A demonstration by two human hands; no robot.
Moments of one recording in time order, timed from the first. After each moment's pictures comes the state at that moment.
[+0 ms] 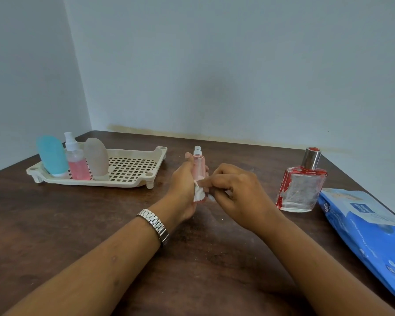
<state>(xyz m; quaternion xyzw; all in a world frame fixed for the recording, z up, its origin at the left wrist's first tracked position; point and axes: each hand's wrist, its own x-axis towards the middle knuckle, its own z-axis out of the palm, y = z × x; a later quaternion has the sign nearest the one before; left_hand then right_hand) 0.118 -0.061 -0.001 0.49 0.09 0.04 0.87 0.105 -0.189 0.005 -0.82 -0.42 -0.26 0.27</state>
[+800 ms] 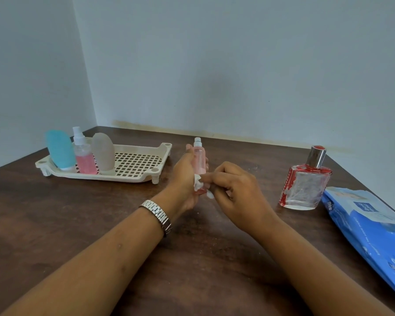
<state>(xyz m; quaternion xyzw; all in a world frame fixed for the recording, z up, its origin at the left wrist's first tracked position) 0.110 -0.054 0.009 0.45 0.11 0.04 0.88 0.099 -0.177 -0.005 -0.81 -0.40 -0.28 0.31</state>
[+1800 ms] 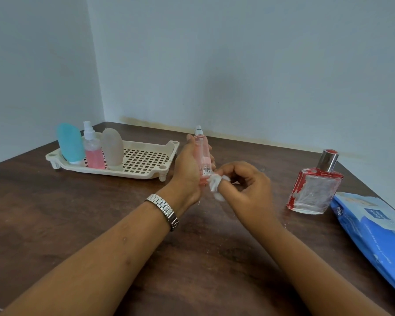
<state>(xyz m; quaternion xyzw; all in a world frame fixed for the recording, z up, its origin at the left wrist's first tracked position) 0.119 -0.047 0.010 0.43 0.05 0.13 0.89 0.096 -0.166 -0.010 -0.74 -0.30 -0.24 0.55</state>
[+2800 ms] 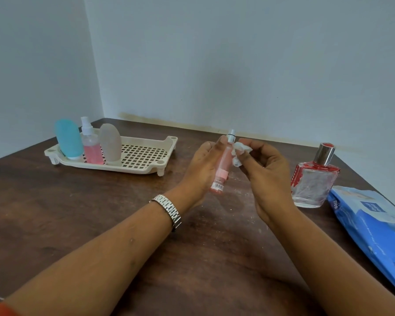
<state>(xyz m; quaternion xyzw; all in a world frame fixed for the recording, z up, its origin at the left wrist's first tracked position) 0.114 -0.060 -0.003 0.62 -0.12 0.11 0.77 0.104 -0.180 0.010 -0.62 -0.16 -0.15 0.76</state>
